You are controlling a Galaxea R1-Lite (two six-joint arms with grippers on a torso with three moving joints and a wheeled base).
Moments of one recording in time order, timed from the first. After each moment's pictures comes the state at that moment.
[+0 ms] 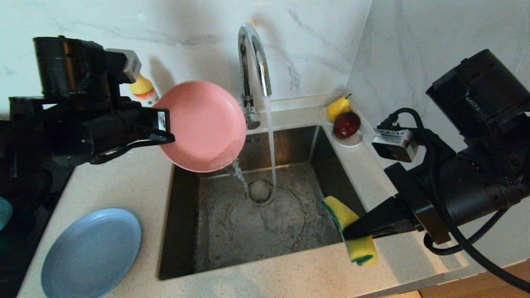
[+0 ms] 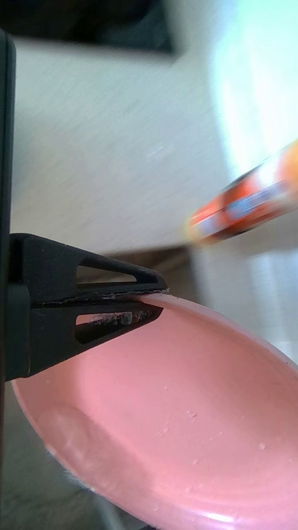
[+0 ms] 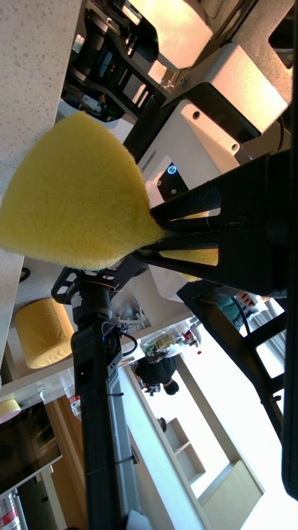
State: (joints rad) left arm -0.33 1.58 -1.17 -0.24 0.41 0.07; right arm 0.60 1.58 -1.50 0.75 0.61 0.65
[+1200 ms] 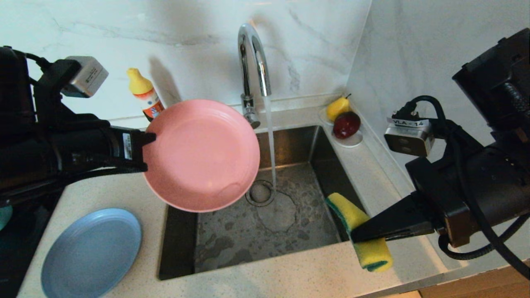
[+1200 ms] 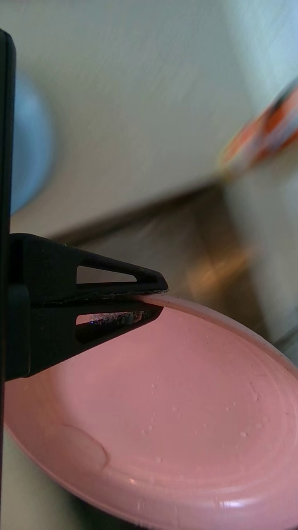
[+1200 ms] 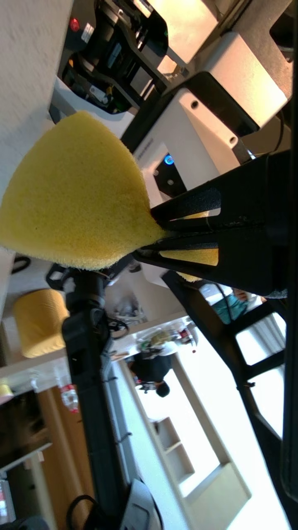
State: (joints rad) left arm -0.32 1.34 -1.02 -0.06 0.09 0.02; right arm 0.63 1.52 -1.50 0.76 0.62 0.66
